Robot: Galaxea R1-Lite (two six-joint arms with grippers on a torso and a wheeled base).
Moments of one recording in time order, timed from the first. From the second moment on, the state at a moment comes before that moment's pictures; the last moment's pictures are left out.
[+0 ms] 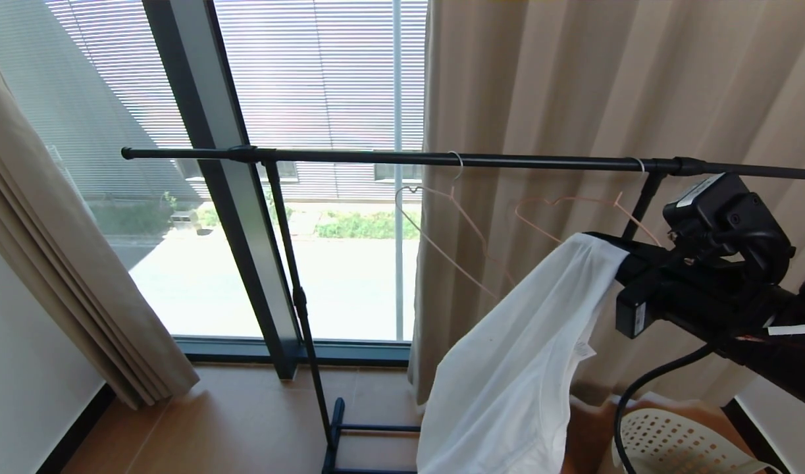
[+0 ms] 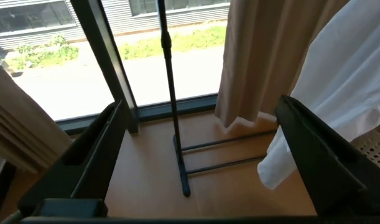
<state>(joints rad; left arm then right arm) -0.17 0.12 -0.02 0.03 -0.03 0.10 0.53 1.43 -0.56 -0.82 -0.11 -0.35</state>
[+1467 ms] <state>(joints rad) -0.74 1.56 -0.68 -0.50 -0.06 -0.26 0.76 1.72 -1.16 -0.38 -0.54 0.10</state>
